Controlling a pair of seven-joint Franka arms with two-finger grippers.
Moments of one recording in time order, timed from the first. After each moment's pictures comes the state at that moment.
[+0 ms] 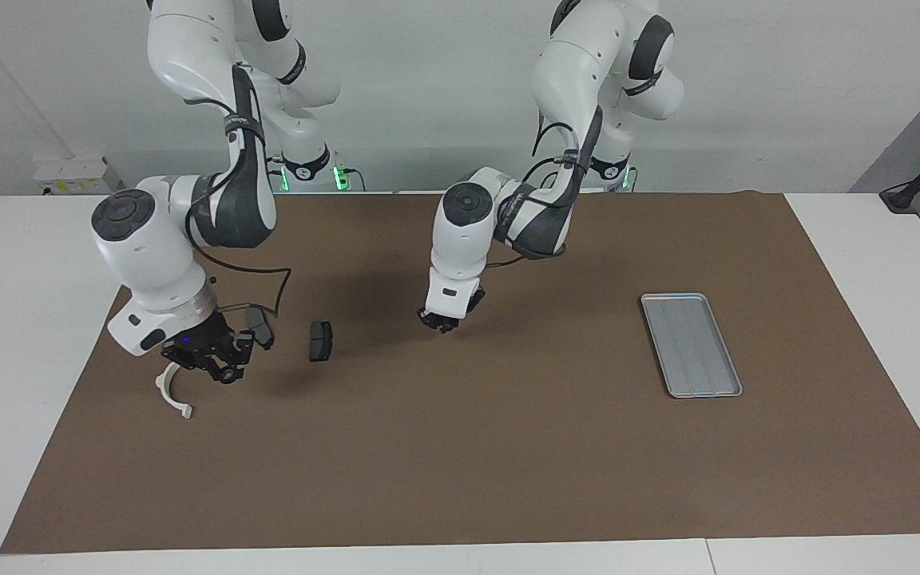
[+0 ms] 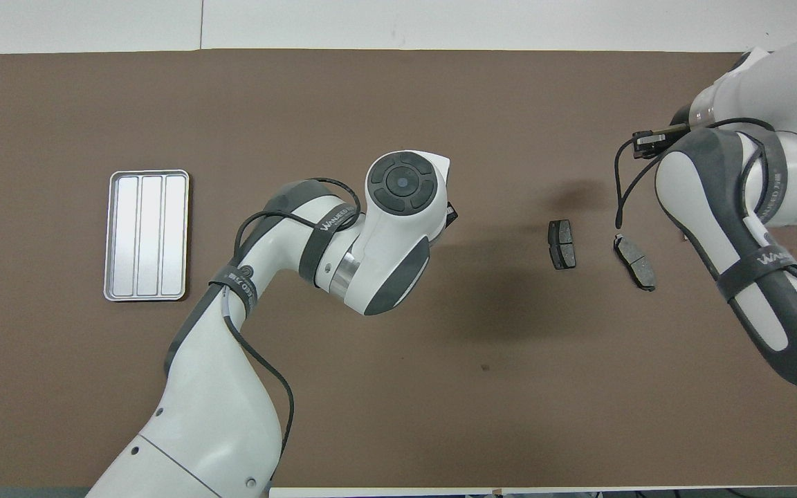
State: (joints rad) left arm -0.74 0.60 0.00 -1.47 -0.10 2.09 -1.14; right arm 0.00 0.36 -0.04 -1.66 0.02 2.12 -0.13
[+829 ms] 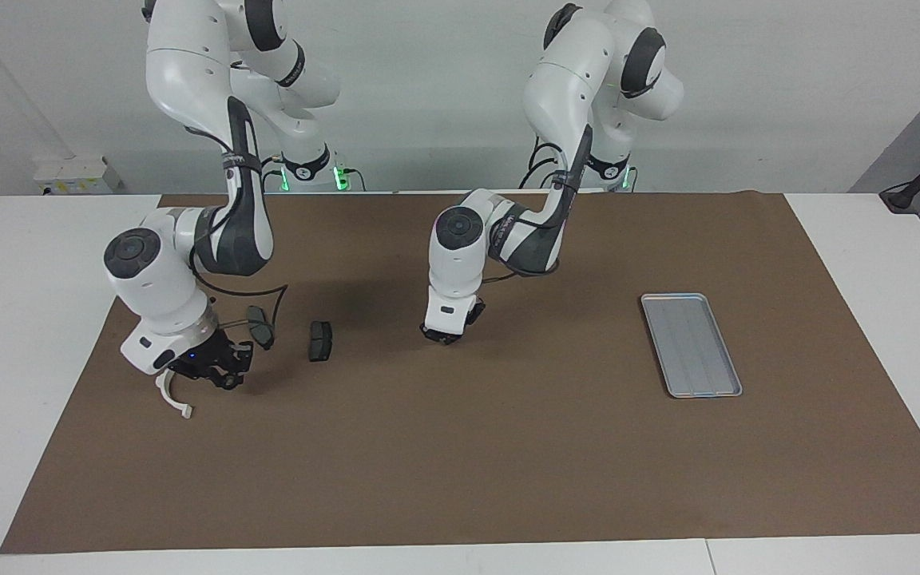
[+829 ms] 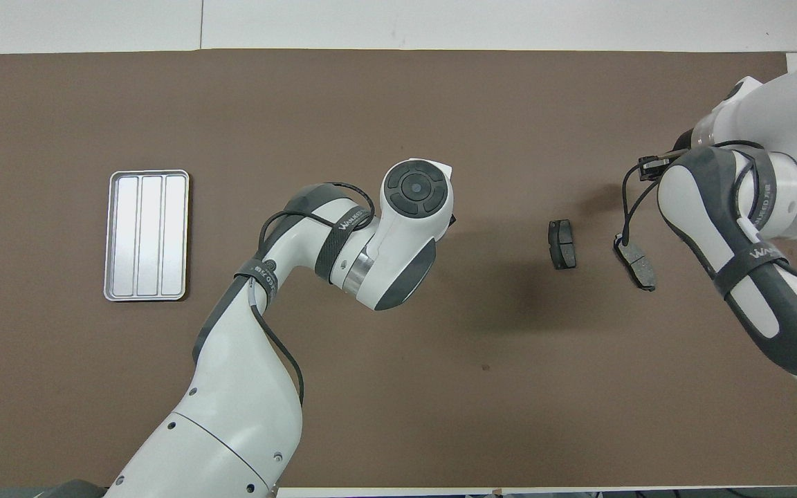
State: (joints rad) left arm -0.74 0.64 0.02 -1.49 -0.07 2.12 -1.14; right arm -0.03 0.43 -0.04 -1.77 0.02 2.24 -0.22
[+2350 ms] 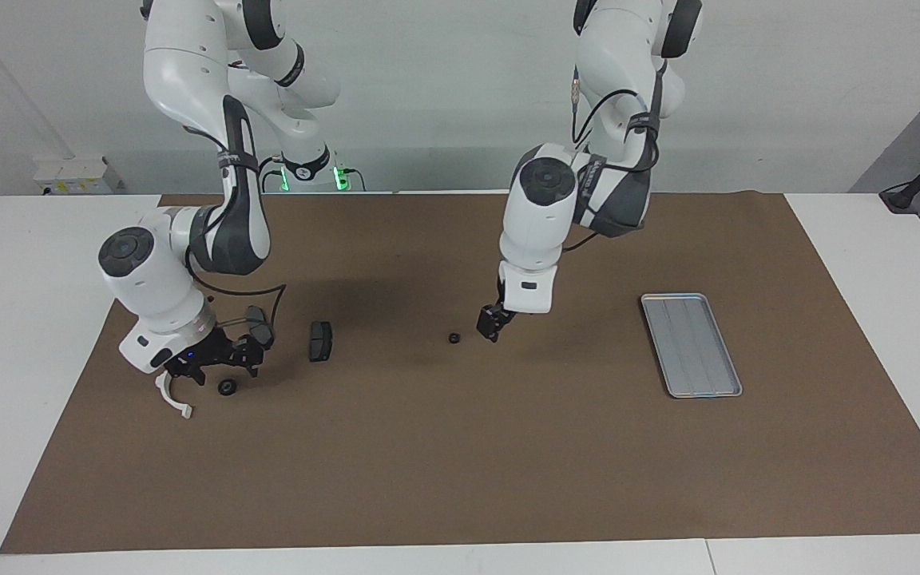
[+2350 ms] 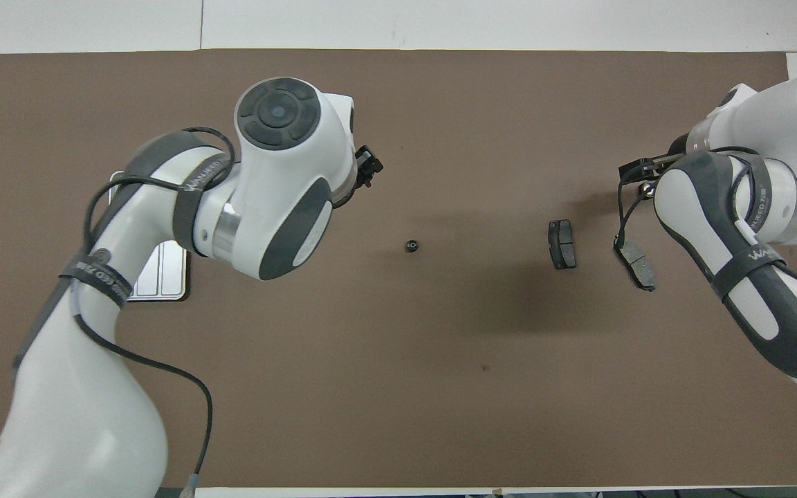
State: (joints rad) left arm -0.59 0.39 0.07 -1.50 -0.07 1.91 -1.11; right arm -0.01 0.37 -0.03 -1.76 0.05 2.20 -0.19
